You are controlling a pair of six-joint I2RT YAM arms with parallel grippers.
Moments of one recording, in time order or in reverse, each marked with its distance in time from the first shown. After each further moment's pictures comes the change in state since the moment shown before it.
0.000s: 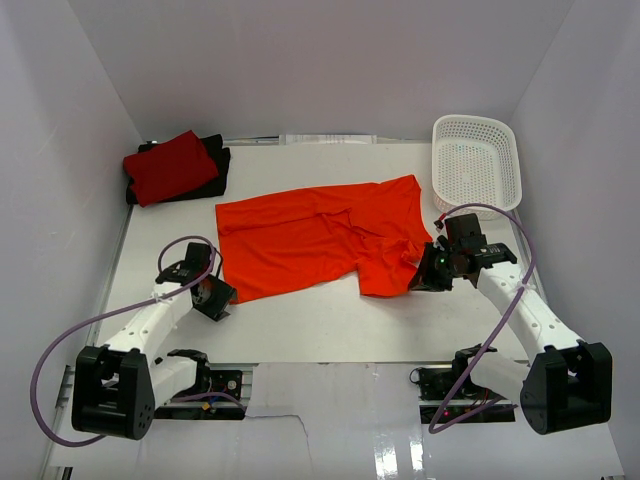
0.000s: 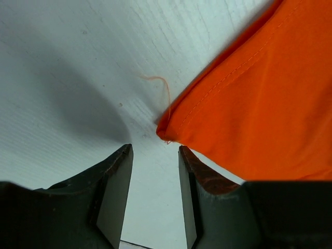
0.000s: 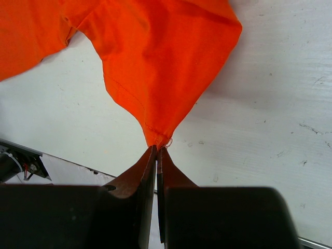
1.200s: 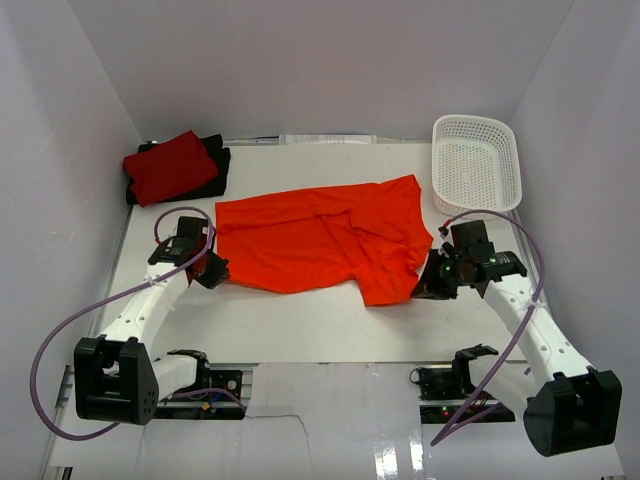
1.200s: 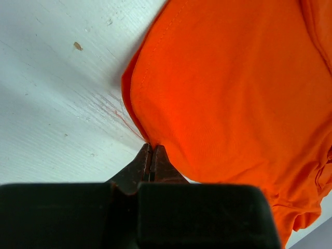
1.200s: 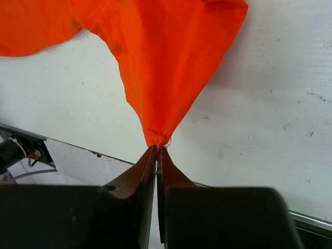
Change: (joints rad) left arm 0.040 0.082 0.193 0.047 -0.008 0.150; right arm 0.000 -0.095 0.011 -0.103 -0.023 0.003
